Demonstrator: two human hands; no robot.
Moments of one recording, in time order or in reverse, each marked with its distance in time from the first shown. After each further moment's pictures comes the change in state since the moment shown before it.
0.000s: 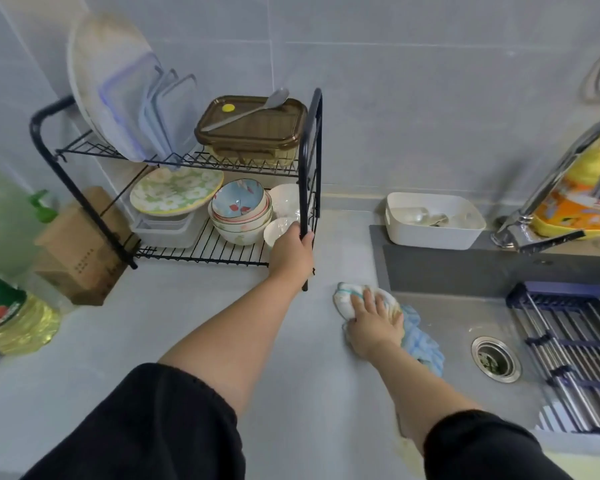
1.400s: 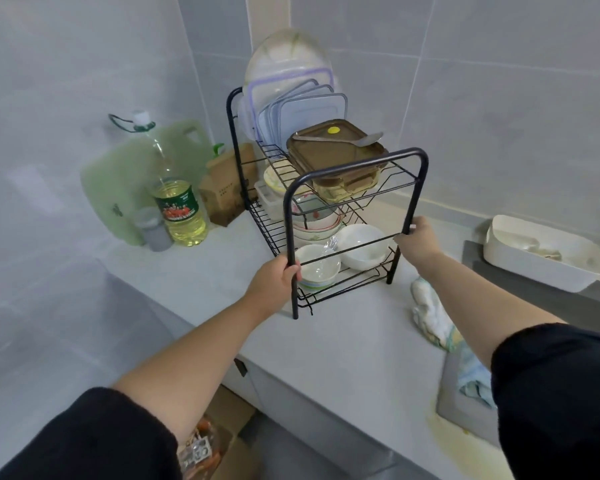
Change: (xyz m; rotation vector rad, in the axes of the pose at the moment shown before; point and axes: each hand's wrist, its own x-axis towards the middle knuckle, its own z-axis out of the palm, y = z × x) left_hand -0.168 -0.100 -0.128 0.055 0.170 -0.024; right_hand -0.030 -0.096 -0.114 0.795 0.101 -0.297
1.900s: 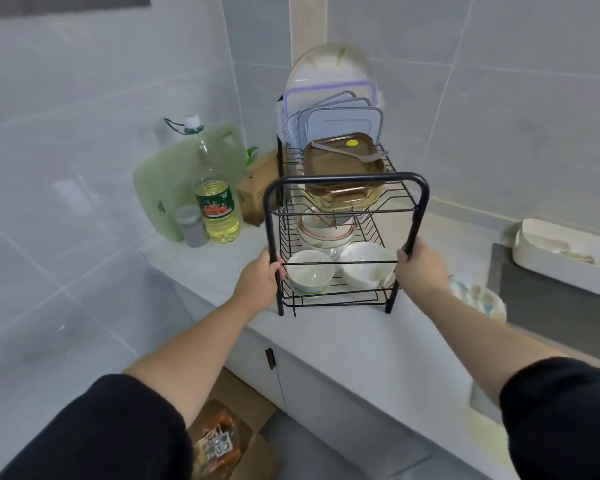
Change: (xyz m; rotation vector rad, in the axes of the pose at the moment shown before) left_hand -0.026 -0.049 -0.065 0.094 0.130 -0.032; right_hand -0.085 -0.007 0.044 -0.403 0.098 -0.214
